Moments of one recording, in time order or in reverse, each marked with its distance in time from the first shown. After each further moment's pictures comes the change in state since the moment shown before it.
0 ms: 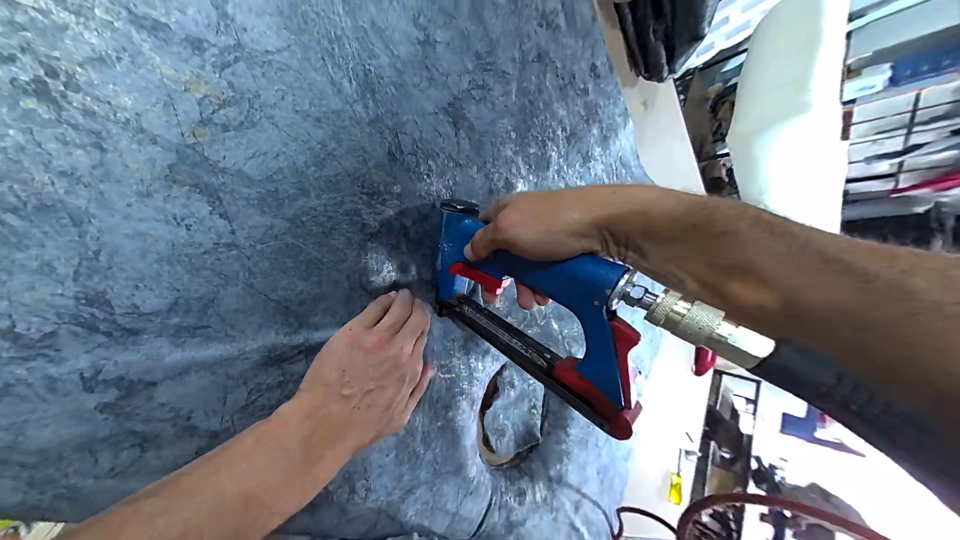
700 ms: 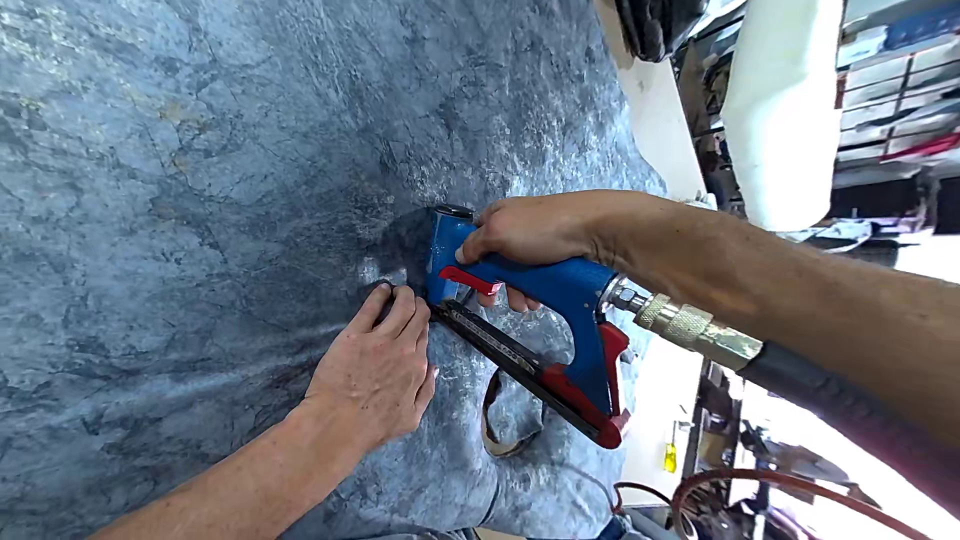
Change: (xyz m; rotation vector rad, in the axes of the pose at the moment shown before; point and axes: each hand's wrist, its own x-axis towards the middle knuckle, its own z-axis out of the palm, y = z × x) left_hand 0.007 -0.008 -0.010 0.007 -0.130 -0.024; right_hand 0.004 -0.009 0.001 0.088 -0.029 0.048
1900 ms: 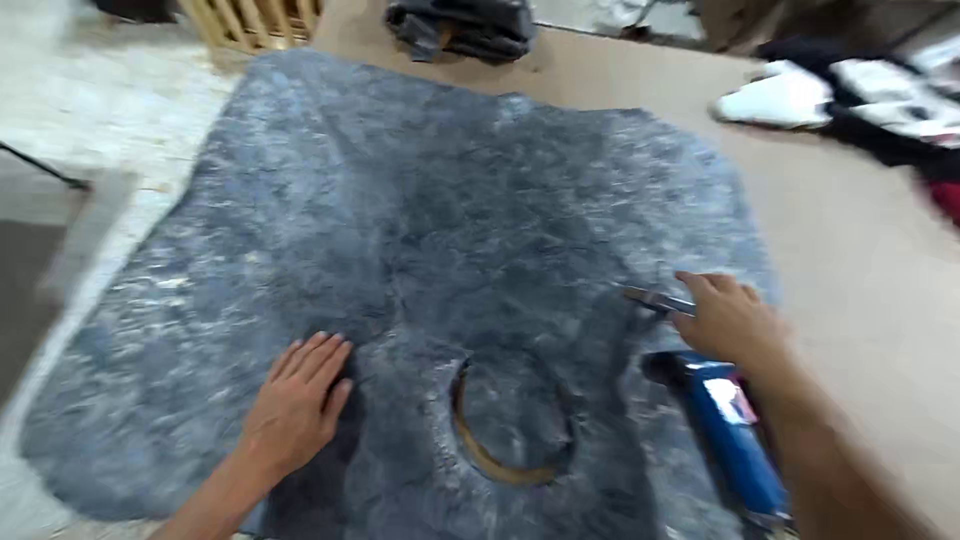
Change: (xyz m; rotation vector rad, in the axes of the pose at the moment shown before) left_hand -0.024 0.021 0.007 0.182 0.134 -0.015; right_hand 0.112 0.522 0.036 0.072 1.147 -0.114
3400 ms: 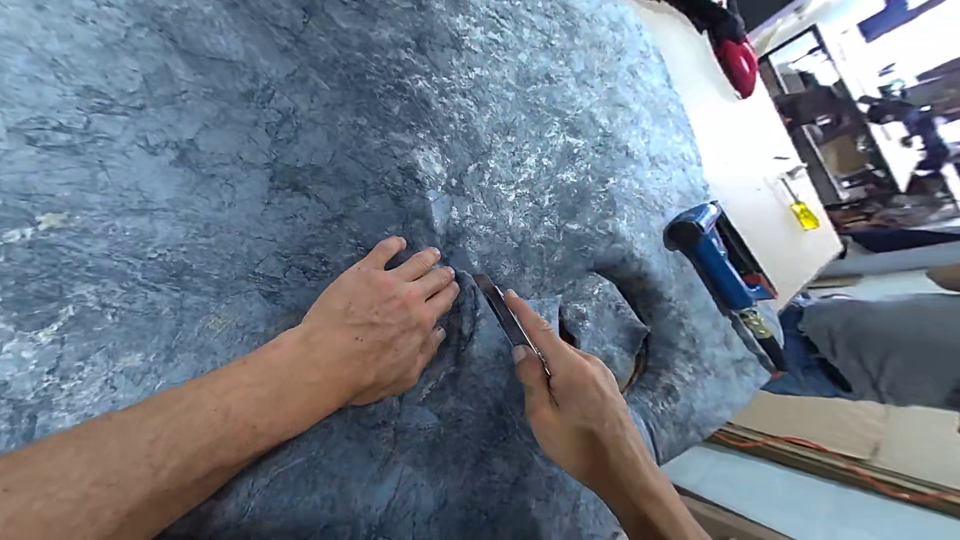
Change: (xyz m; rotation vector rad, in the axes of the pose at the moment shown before) left_hand 0.174 -0.103 0.007 -0.066 -0.287 0.984; right_hand -0.161 -0.423 0.075 0.248 0.193 0.169
